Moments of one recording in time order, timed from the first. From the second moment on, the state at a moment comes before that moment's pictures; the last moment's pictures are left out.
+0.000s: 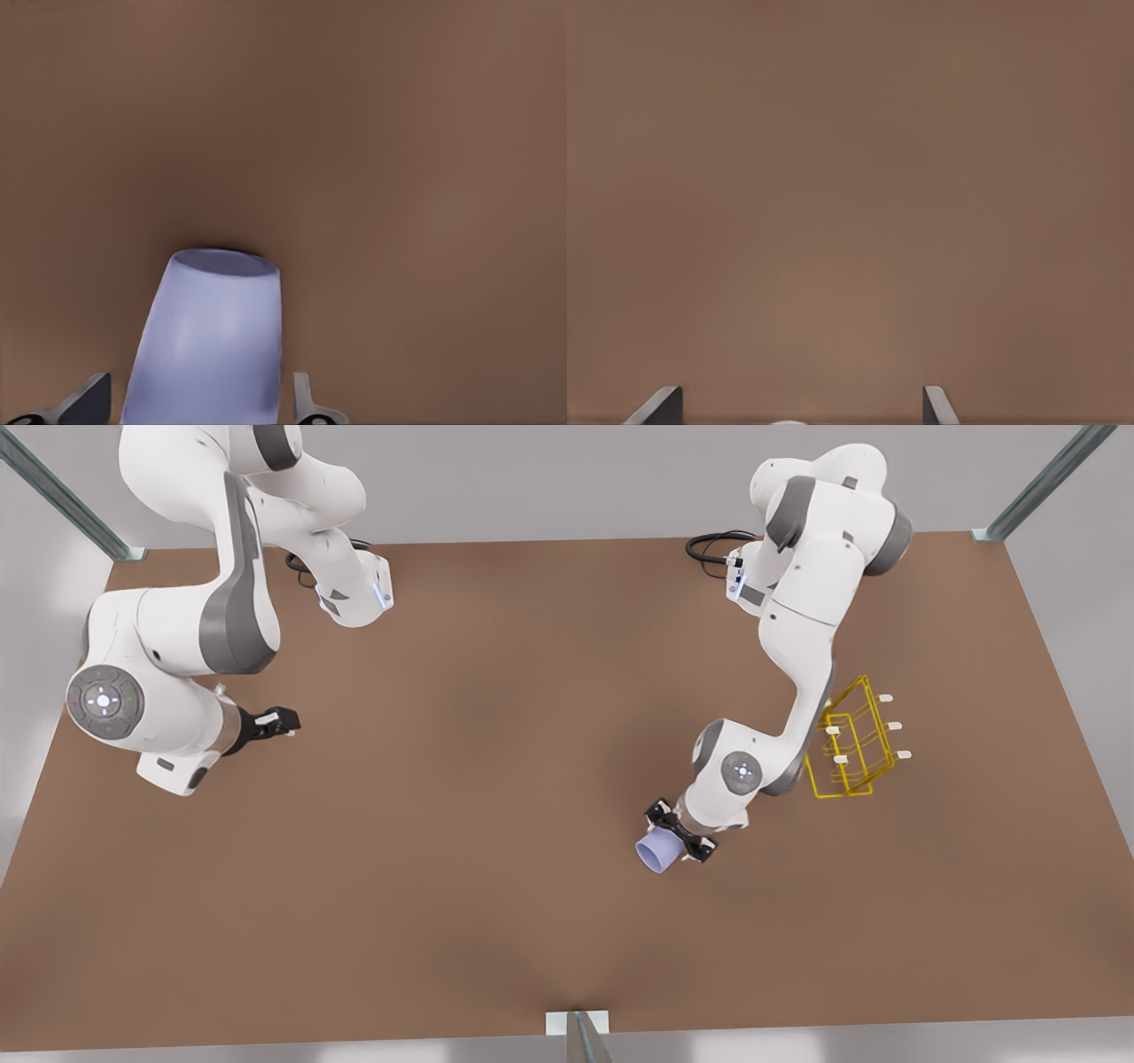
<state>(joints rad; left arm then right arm) -0.29 0.74 -0.16 -1.68 -0.07 2.59 -2.73 0.31 0.26 -0.22 -1.37 0.01 1.32 -0.21</state>
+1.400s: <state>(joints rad) -1.33 1.01 1.21 -1.83 0.53 1.83 -2.04 0.29 0.28 -0.23 -1.35 0.01 1.32 -0.23</state>
